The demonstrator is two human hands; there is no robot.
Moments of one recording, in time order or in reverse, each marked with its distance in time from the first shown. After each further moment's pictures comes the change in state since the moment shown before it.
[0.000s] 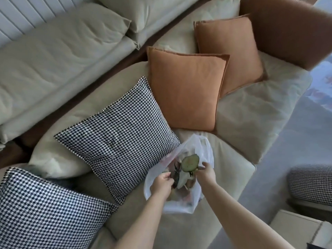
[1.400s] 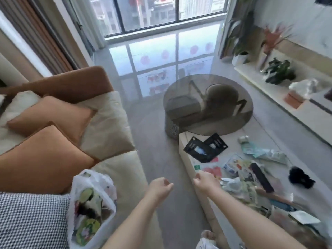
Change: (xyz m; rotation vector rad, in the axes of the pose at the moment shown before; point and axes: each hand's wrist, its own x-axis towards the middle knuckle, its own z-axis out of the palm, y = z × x) left_hand -0.307 -0.103 0.202 1.369 -0.525 0.869; right_hand -0.286 0.361 -0.229 -0.129 0.539 0.112
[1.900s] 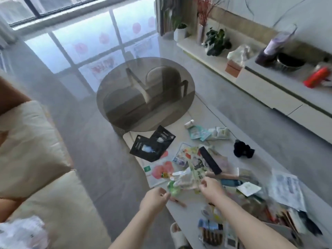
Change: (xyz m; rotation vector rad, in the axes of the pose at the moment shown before) left_hand 0.070 0.175 0.160 0.183 -0.239 0.116; right_hand 0.030 0.256 -0.053 0.262 -0.024 0.397
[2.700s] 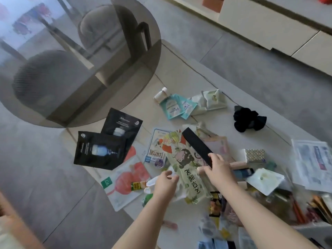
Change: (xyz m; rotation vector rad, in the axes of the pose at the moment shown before) left_hand 0.272 0.058 0.158 -0.383 -0.185 -0.191; right_hand 0.241 0.114 0.059 0.088 0.185 0.115
